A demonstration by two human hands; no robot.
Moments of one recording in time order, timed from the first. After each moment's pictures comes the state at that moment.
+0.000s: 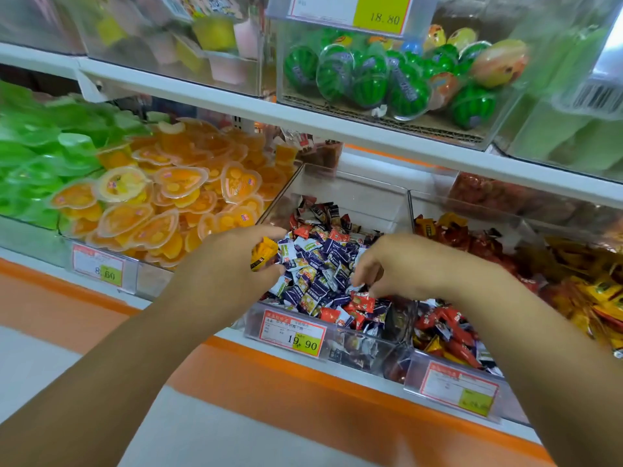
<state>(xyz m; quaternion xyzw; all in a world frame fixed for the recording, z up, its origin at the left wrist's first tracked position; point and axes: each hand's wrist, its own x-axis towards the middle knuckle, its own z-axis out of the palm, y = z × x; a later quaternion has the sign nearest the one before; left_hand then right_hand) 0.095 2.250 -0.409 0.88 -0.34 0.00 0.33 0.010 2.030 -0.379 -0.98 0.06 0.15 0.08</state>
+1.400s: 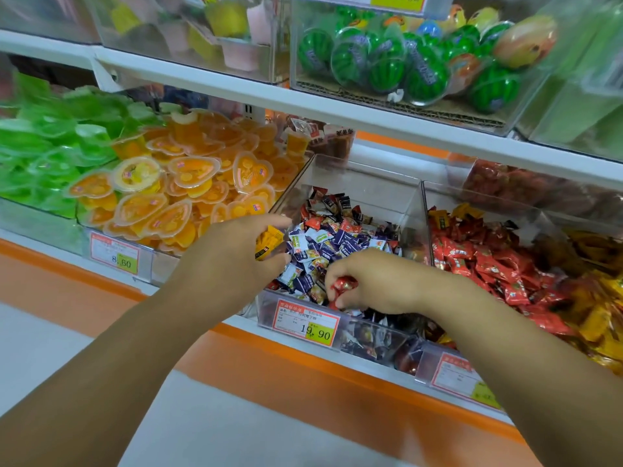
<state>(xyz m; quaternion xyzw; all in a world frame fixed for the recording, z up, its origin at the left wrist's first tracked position) 0.099 2.257 -0.413 0.87 -0.34 -0.01 0.34 0.021 2.059 -0.410 -0.97 0.00 0.16 0.18</state>
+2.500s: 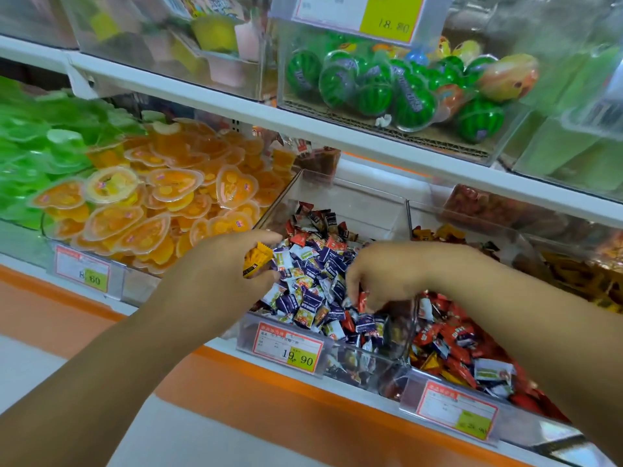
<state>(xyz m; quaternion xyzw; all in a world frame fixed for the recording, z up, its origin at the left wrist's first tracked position) 0.104 2.248 -0.420 0.87 -0.34 0.03 0.34 0.042 2.023 -0.379 -0.96 0.01 0.27 -0.03</state>
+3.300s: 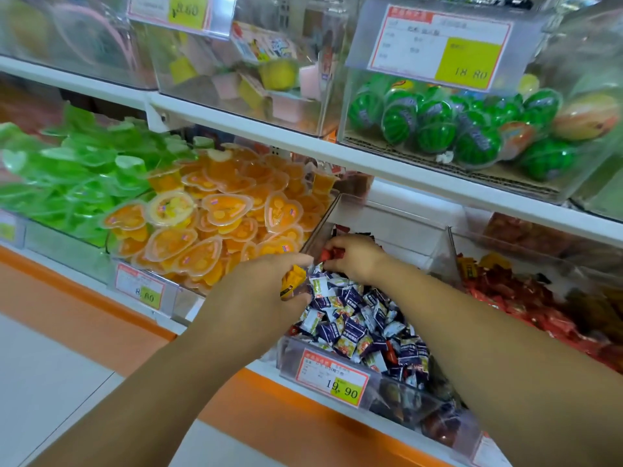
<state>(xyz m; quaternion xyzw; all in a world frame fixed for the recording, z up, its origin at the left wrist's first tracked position) 0.104 2.259 -0.404 0.88 -0.32 -0.04 0.34 0.147 2.038 -0.434 -0.98 0.11 0.02 0.17</state>
